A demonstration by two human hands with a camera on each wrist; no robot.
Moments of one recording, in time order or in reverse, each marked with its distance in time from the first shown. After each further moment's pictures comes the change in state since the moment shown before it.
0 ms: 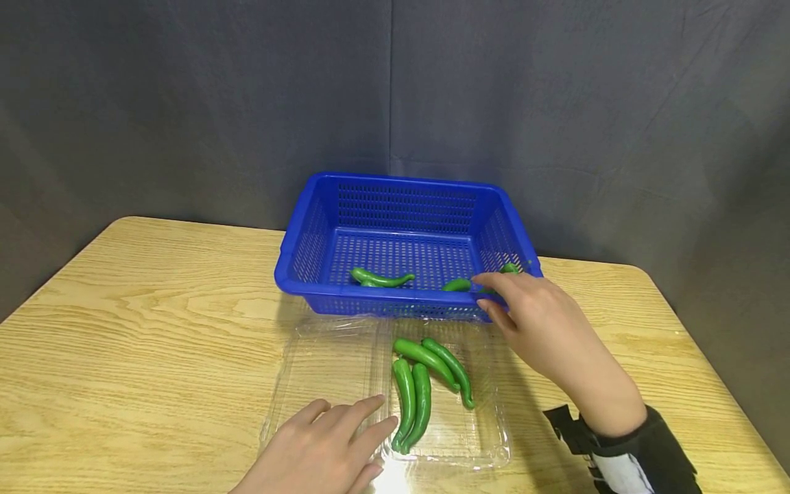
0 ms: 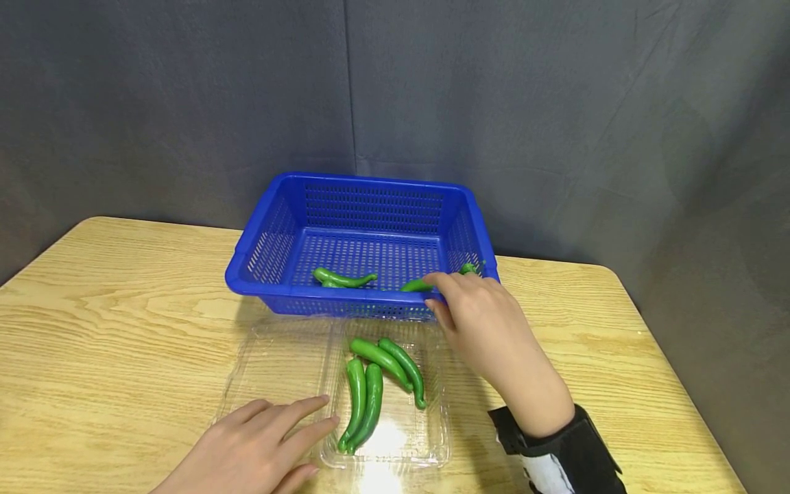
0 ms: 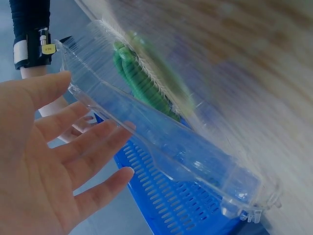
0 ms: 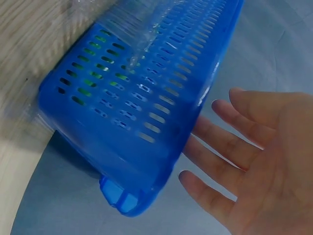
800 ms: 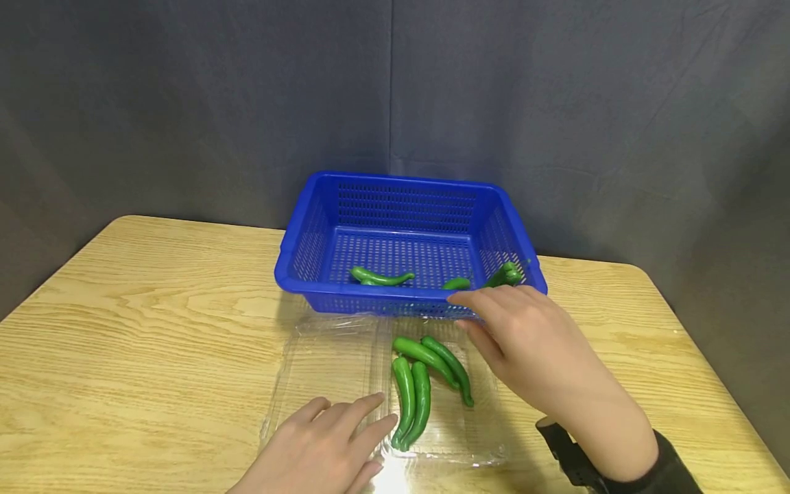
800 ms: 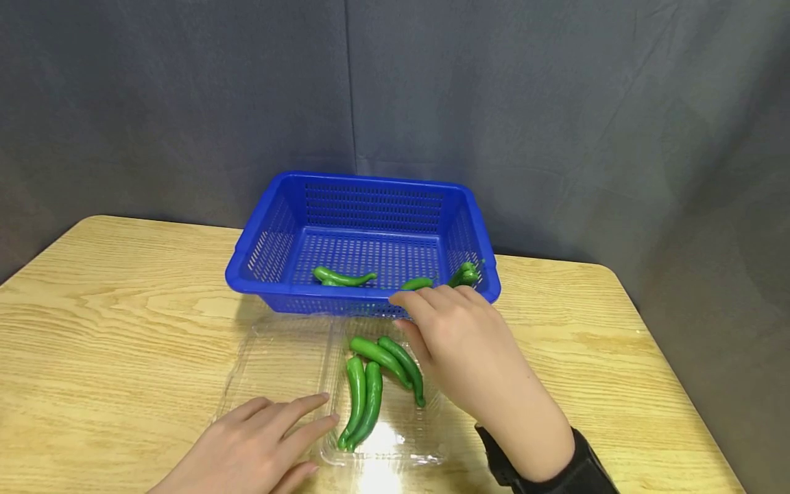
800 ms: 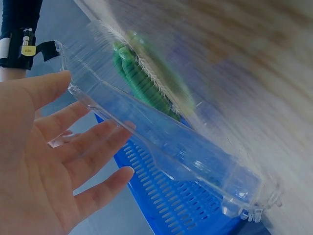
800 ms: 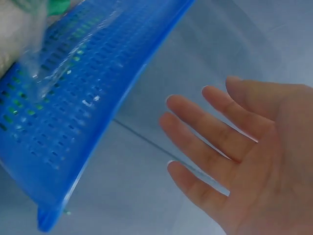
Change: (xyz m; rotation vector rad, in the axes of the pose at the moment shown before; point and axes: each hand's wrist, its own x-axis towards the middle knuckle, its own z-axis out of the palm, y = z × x) left_hand 0.000 0.000 -0.002 -0.026 -0.042 -0.014; right_hand -0.001 -0.046 -0.022 -0.028 0.029 -0.107
